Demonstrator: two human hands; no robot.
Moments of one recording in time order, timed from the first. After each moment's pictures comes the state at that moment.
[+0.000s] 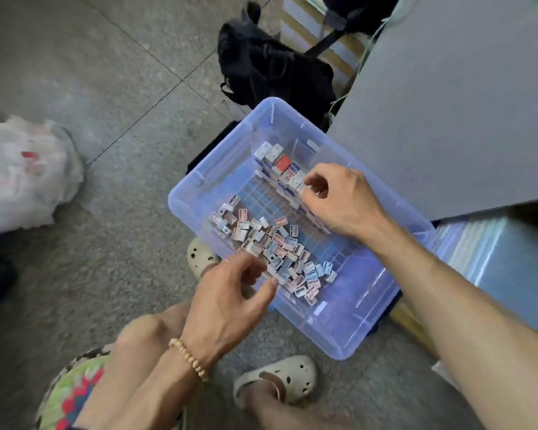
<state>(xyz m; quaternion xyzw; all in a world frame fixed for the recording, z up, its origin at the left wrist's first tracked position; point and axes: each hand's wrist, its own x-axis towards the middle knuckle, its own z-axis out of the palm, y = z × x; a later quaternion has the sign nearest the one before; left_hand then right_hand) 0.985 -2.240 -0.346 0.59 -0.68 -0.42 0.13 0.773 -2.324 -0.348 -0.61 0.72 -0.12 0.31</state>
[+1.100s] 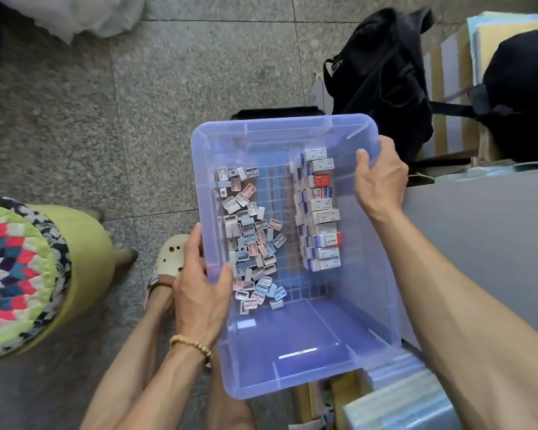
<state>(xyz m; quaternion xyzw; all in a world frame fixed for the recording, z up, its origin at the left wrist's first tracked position) 0.901 -2.214 -0.424 0.87 -0.20 -0.34 0.31 0.758 -2.469 -0.434 -0.68 0.69 -0.08 0.21</state>
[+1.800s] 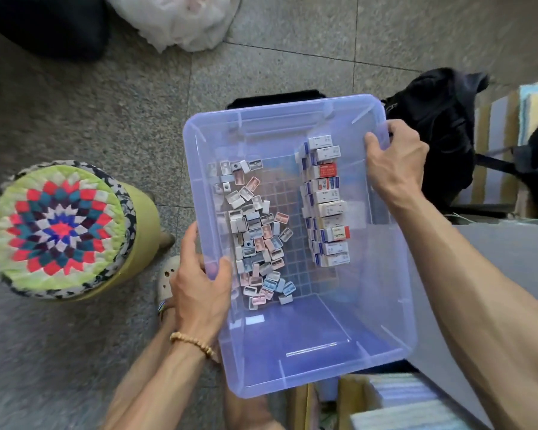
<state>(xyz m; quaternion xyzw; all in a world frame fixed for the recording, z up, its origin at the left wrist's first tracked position) 0.936 -2.177 -0.377 0.88 -0.07 -0.27 0.38 0.854 -2.469 -0.370 -0.76 0.59 -0.09 0.25</state>
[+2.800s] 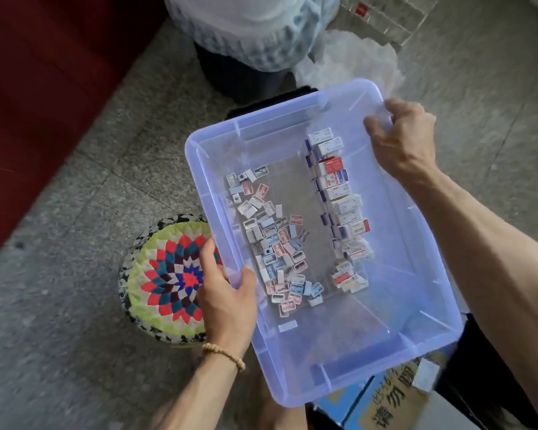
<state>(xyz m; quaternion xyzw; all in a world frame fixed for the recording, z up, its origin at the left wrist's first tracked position) 1.176 -2.148 -0.366 0.82 0.21 -0.18 0.50 1.291 -2.430 -0.339 -0.90 0.33 -0.02 0.28</state>
